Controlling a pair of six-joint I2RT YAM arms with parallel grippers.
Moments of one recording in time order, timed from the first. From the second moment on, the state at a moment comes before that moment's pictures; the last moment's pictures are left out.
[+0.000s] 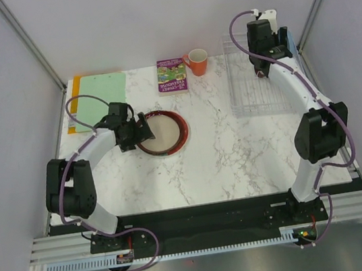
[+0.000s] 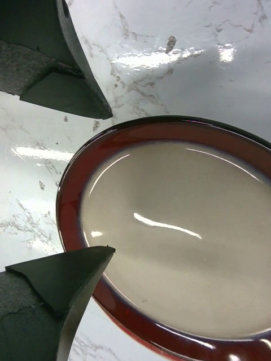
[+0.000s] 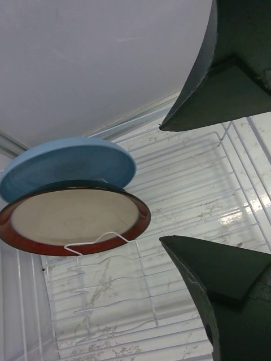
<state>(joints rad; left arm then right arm) -0.21 1.61 1.02 -0.43 0.12 -0.49 0.16 1.82 1.76 -0.46 0.69 0.05</state>
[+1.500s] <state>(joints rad) -0.23 1.39 1.03 -0.35 0.16 -0.47 -0.03 2.28 2.15 -0.42 0.46 0.01</state>
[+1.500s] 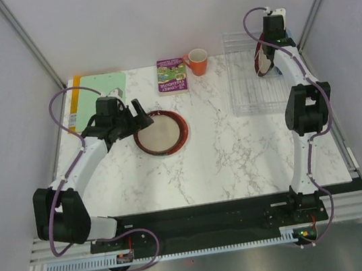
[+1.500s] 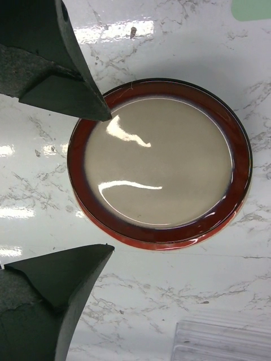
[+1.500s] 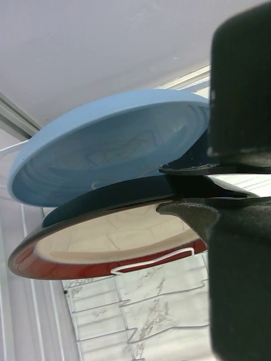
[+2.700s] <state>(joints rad) -0.23 1.31 0.94 -0.19 0.37 -0.52 0.31 1.50 1.61 -0.42 0.57 0.02</state>
